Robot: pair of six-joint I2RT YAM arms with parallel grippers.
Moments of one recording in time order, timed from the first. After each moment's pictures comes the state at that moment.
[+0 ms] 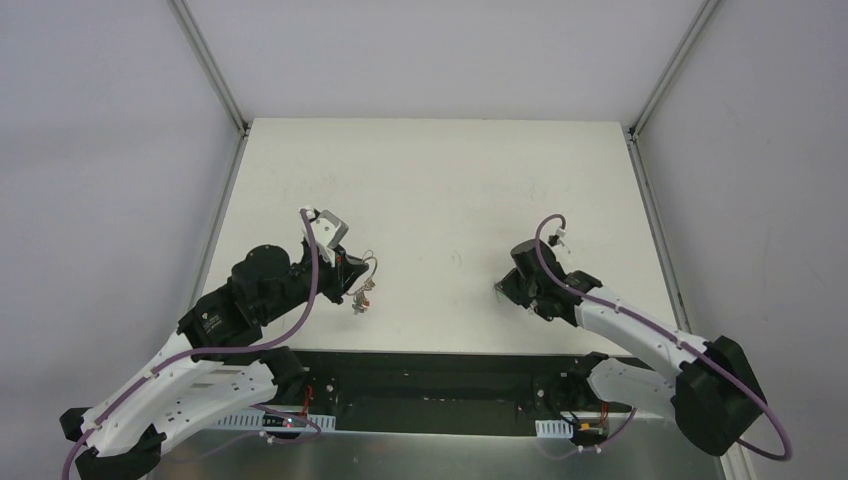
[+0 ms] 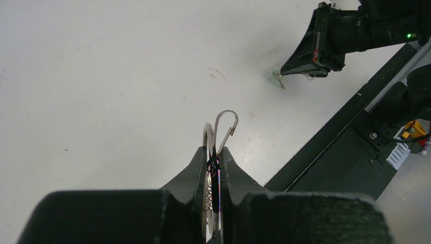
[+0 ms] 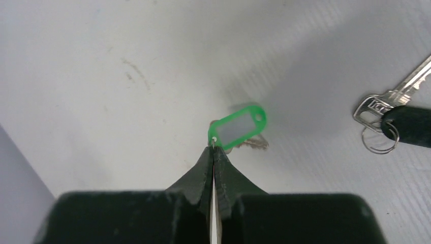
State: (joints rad) left arm -0.85 0.57 0.87 -0.58 -0.10 -0.17; right arm 0.67 1.12 0.55 -0.43 0.23 1.32
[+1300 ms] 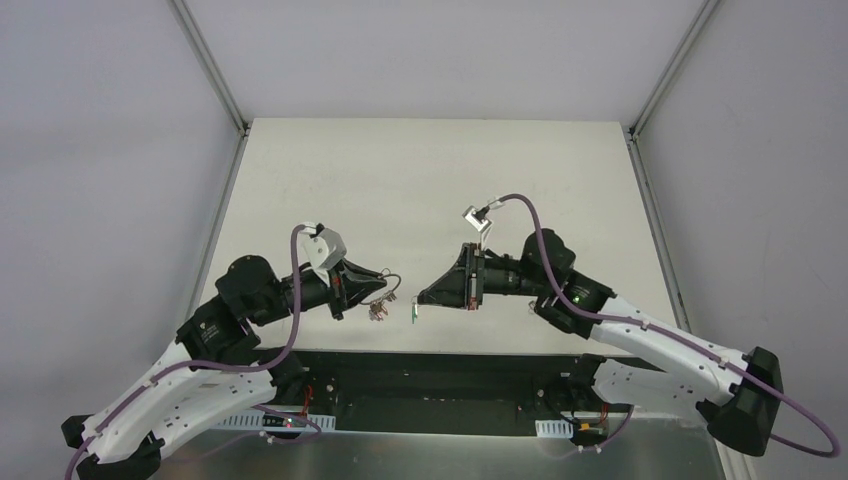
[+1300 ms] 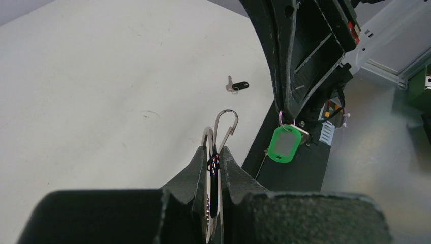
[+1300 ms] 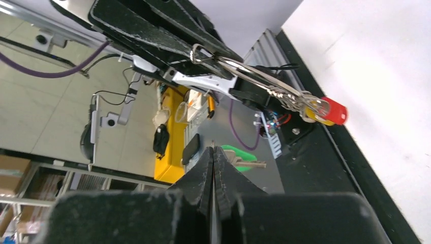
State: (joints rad) left arm -0.85 0.50 0.81 -0.41 0.23 -0.13; right arm 0.95 0.93 0.75 0.11 -0.55 0.94
